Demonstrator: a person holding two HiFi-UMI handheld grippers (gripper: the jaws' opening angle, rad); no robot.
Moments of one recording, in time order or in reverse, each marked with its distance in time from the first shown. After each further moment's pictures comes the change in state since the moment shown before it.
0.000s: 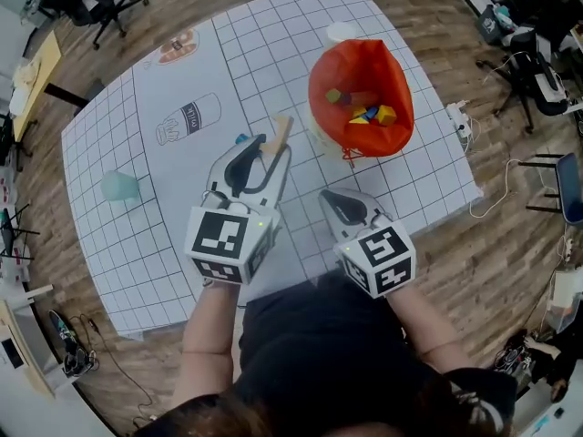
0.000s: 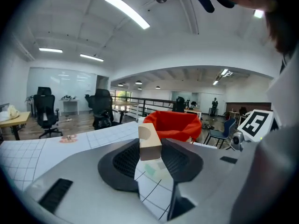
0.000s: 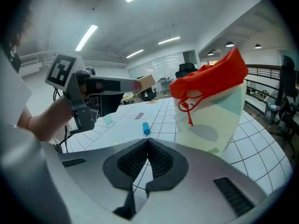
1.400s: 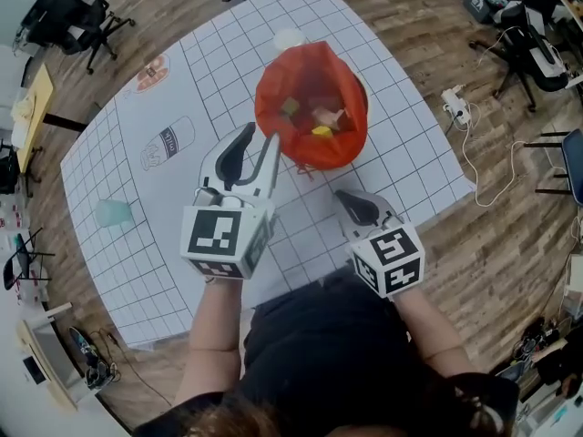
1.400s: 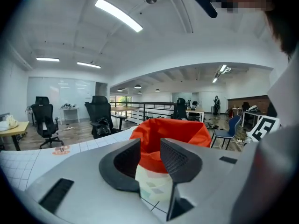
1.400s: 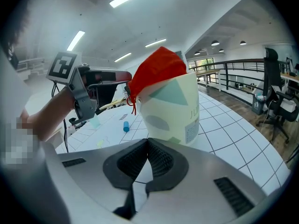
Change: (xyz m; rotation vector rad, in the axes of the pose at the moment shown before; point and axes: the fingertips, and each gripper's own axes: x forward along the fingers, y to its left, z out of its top) left arm 0.070 -0.044 0.039 0.065 -0.047 0.028; right arm -0.048 -0.092 -0.023 0.106 -0.026 -0.092
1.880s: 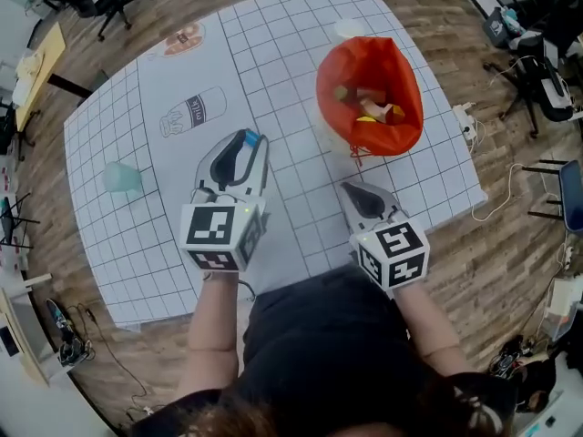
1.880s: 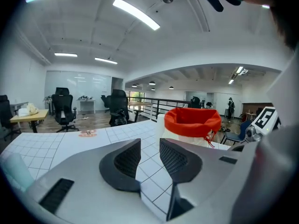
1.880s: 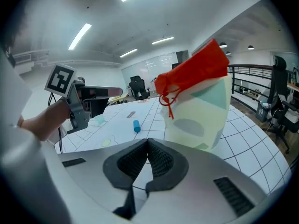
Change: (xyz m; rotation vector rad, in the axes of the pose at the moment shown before) left arm -0.078 0.086 -0.055 -0.115 0.050 0.145; right arm 0.031 0.061 0.009 -0.069 0.027 0.010
